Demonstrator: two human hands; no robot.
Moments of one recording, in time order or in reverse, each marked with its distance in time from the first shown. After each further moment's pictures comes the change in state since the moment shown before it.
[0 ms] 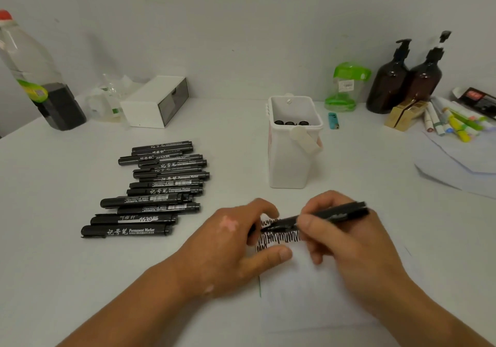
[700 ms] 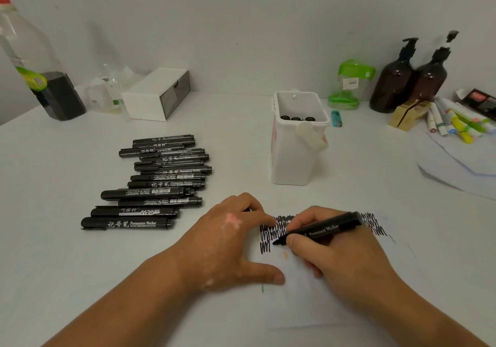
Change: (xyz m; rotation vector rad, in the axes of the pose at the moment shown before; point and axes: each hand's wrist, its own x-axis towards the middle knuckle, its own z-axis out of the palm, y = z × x) left_hand -0.003 -0.012 0.001 0.144 -0.135 -0.068; right_hand -0.002 0.003 0.009 -0.390 -0.055 0.122
